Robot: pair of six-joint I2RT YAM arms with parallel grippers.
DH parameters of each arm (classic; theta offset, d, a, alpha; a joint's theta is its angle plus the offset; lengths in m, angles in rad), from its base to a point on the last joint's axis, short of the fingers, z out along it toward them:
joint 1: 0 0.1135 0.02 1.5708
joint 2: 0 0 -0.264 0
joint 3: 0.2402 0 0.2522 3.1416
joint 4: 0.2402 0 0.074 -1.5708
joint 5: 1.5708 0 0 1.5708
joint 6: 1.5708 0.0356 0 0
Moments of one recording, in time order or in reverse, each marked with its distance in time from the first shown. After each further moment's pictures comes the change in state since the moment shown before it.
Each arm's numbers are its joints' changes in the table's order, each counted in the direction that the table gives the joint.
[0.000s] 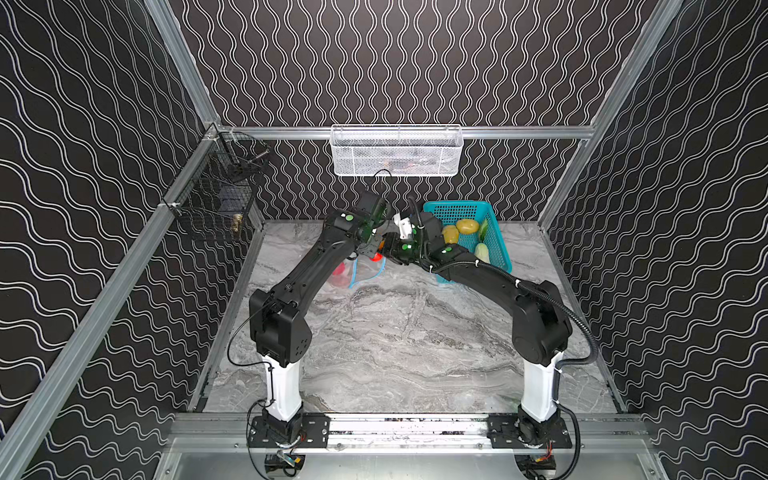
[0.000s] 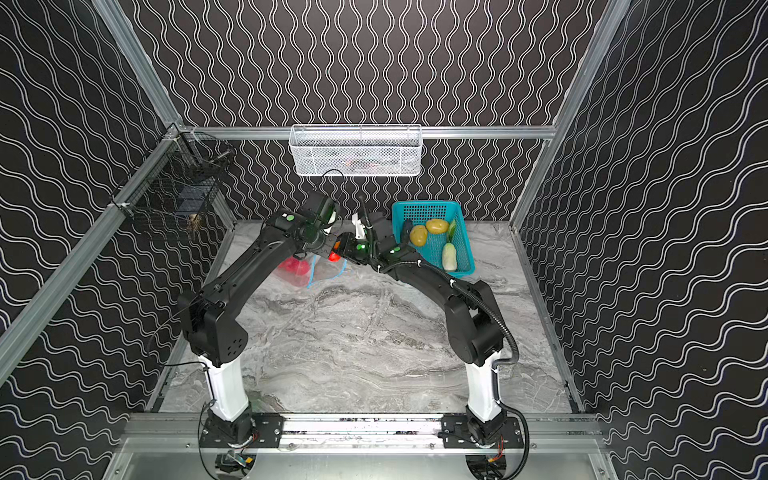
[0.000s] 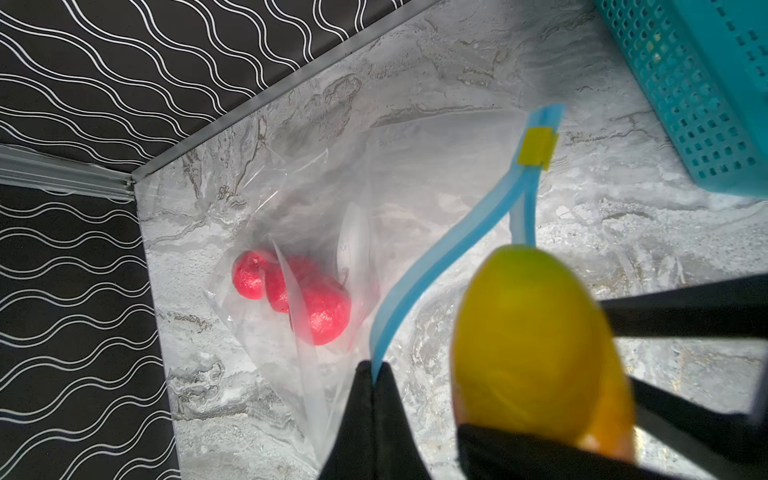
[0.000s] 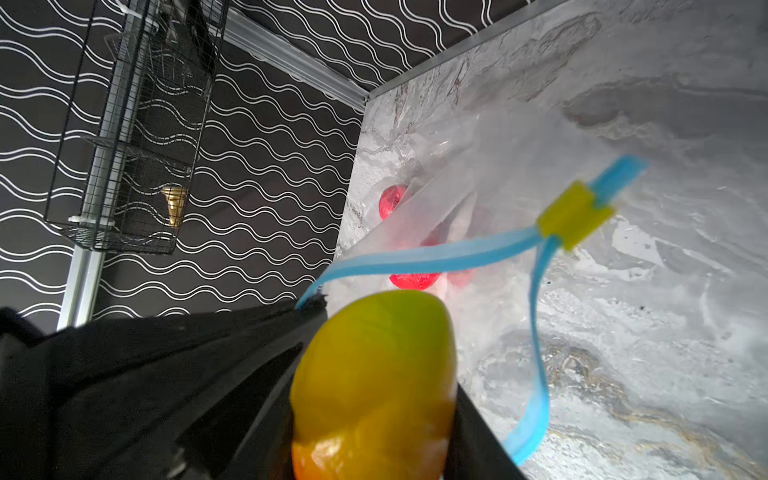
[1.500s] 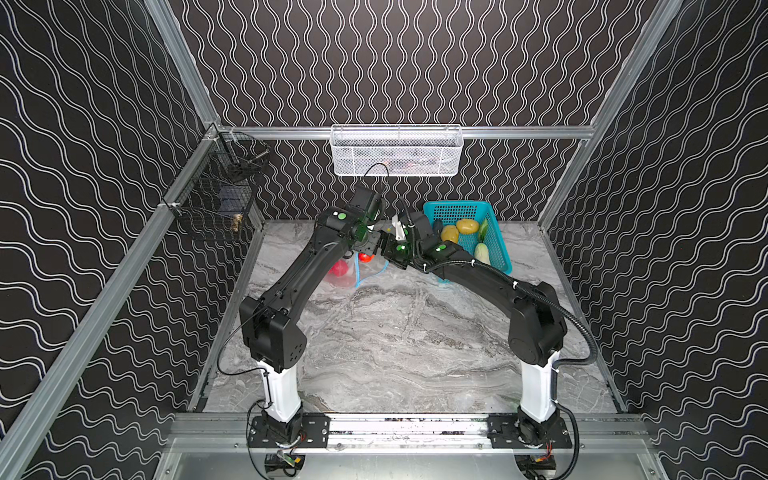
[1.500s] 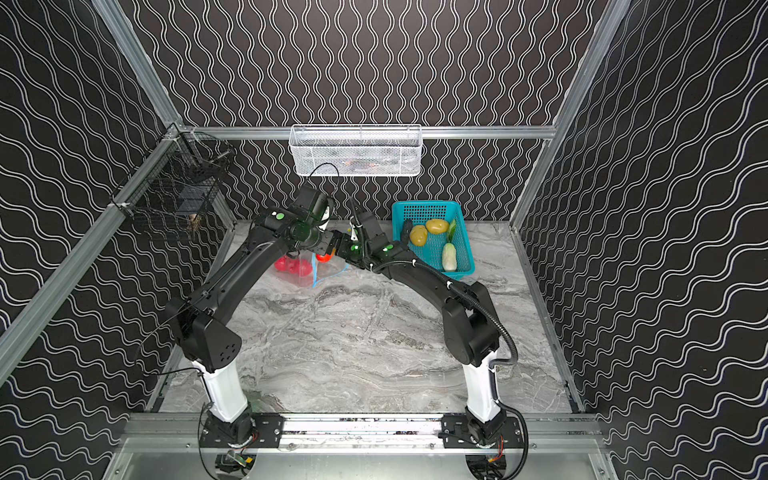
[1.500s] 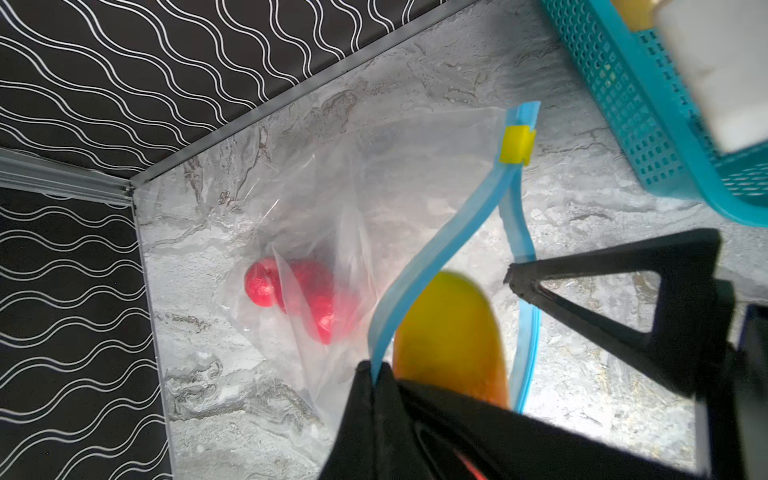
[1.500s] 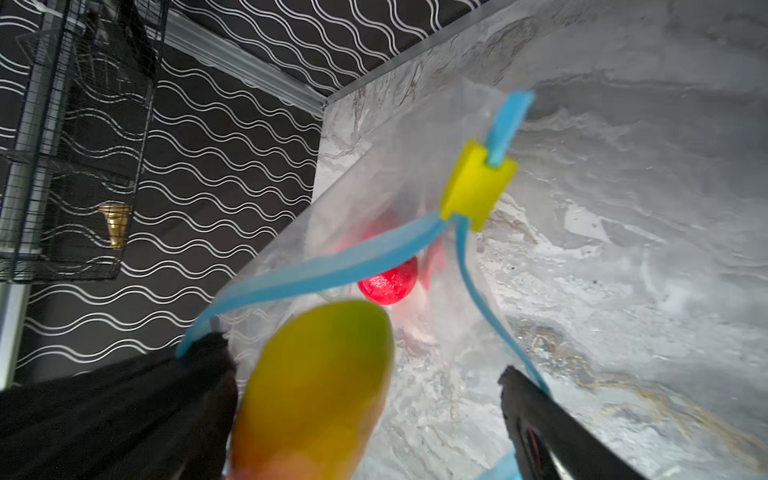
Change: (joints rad) left arm 0.001 0.052 0.014 0.027 0.043 -0.004; right arm 0.037 -0.011 0.092 0.179 0.155 -0.011
